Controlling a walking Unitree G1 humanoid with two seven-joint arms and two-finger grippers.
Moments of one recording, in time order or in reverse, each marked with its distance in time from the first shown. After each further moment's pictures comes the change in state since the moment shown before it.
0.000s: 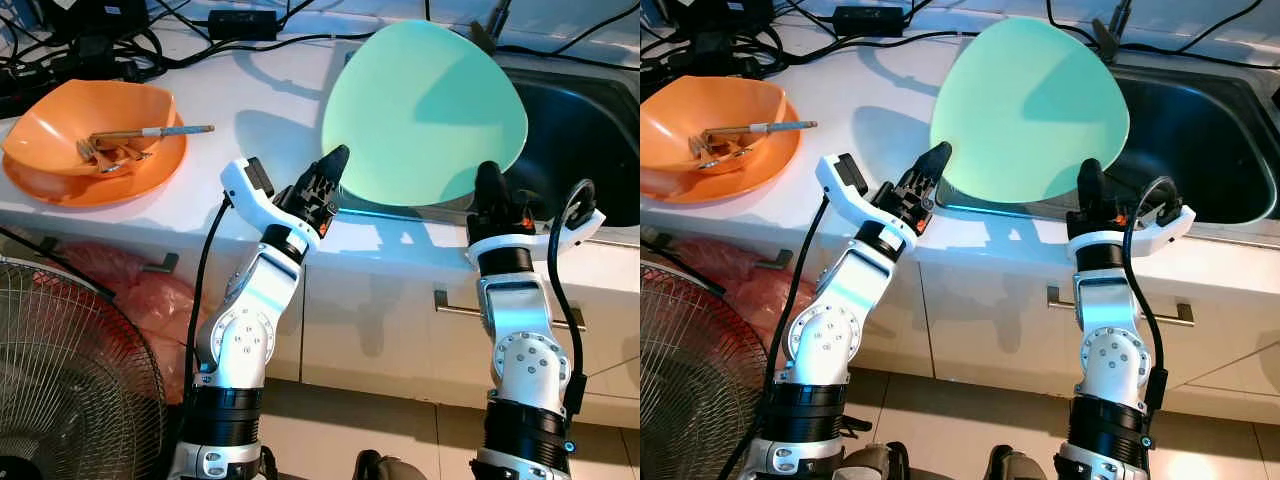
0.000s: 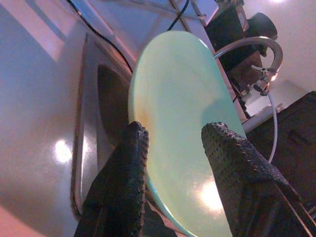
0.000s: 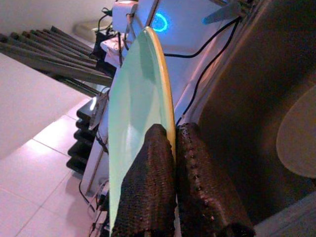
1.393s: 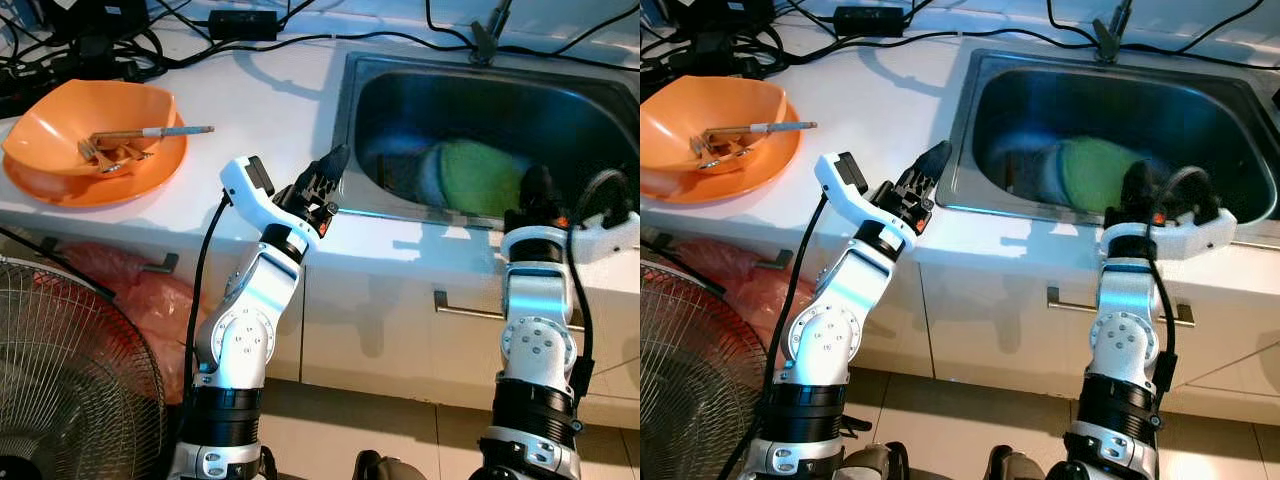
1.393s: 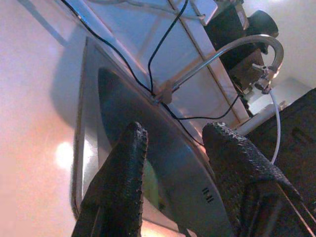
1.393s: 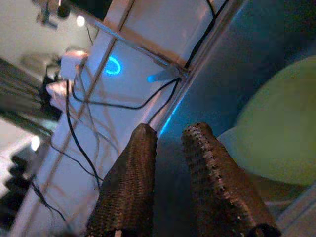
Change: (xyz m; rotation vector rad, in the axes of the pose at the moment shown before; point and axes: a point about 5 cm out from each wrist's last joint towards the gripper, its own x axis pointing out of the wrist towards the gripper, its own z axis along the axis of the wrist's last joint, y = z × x) left arm 0.000 -0.001 0.001 0.035 -0.003 0.002; right arm 0.012 -0.018 0.028 -0.164 -0.173 -0.198
